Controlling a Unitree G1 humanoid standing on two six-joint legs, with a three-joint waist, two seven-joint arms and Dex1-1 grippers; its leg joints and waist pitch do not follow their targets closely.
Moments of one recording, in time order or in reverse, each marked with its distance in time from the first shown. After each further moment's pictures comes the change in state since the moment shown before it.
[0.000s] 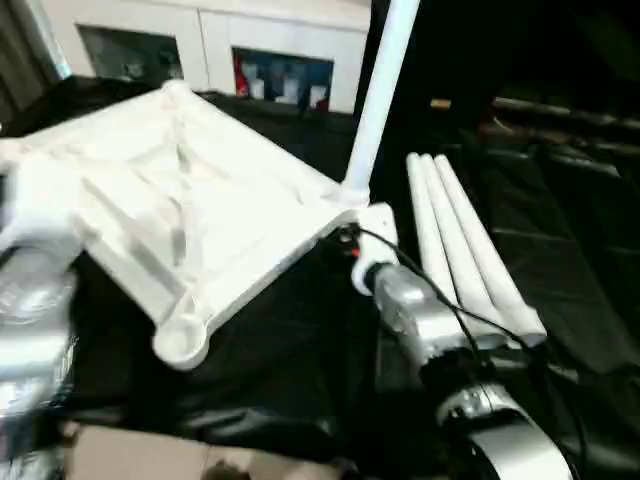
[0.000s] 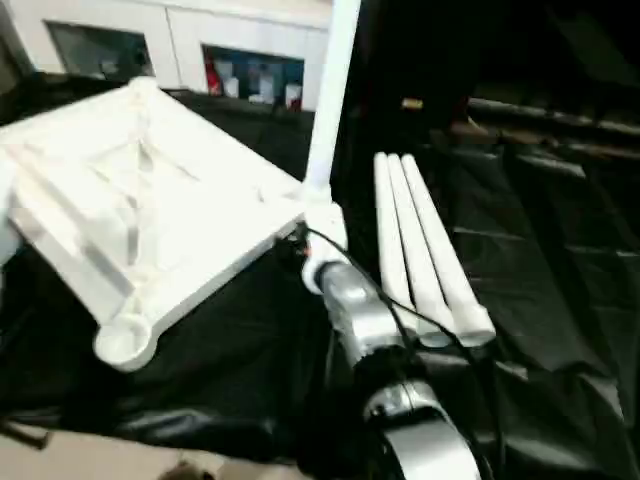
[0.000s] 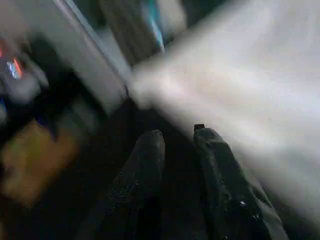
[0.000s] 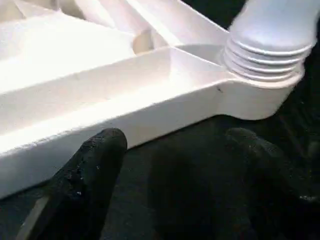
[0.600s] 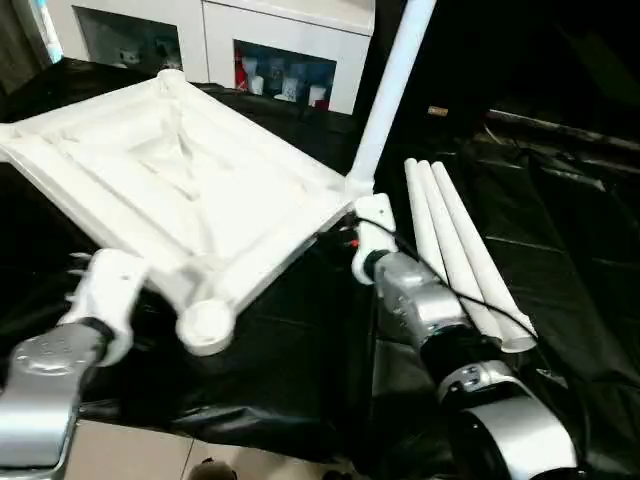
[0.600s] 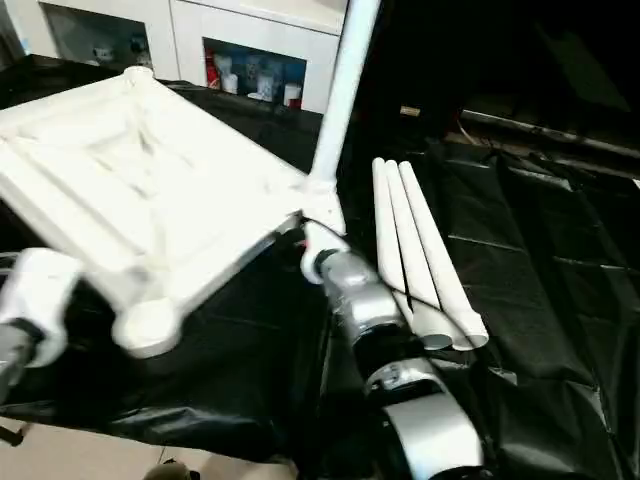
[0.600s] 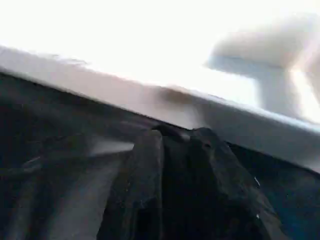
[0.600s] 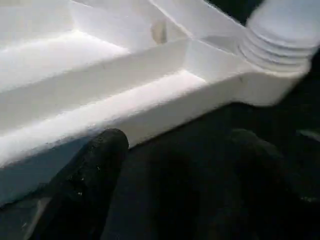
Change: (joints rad) left arm 0.068 0.044 -0.276 -0.250 -0.208 0.349 -0.397; right arm -0.056 -0.060 0.000 -0.022 -0.028 0.135 -0.029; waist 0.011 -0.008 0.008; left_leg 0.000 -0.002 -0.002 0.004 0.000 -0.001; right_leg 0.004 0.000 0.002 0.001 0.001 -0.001
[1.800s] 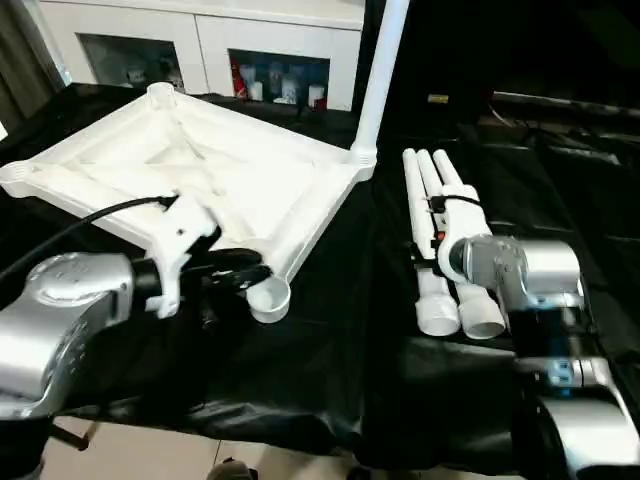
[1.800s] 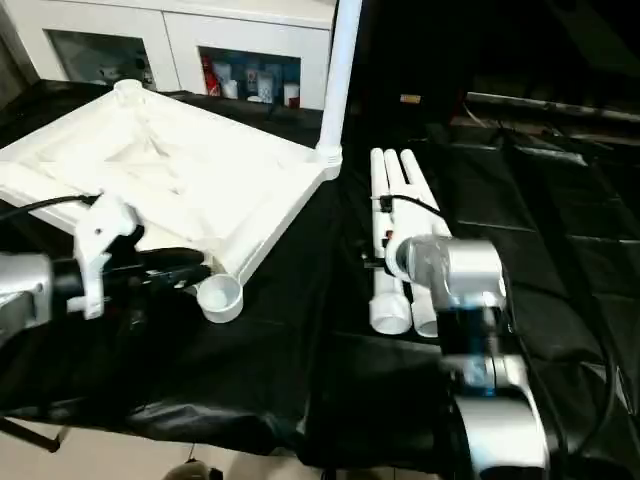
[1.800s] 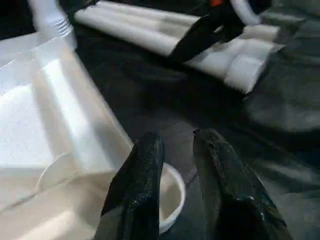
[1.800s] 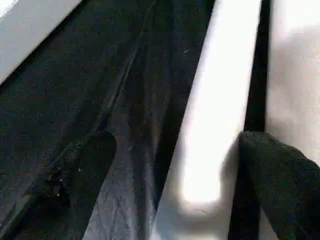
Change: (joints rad) left arm -0.278 0.144 -0.087 0.024 -0.370 -0.149 -0.515; right arm -0.015 -0.223 -0.131 -0.409 0.096 0.859 0.030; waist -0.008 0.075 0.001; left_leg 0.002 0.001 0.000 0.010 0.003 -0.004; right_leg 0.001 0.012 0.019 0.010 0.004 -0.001
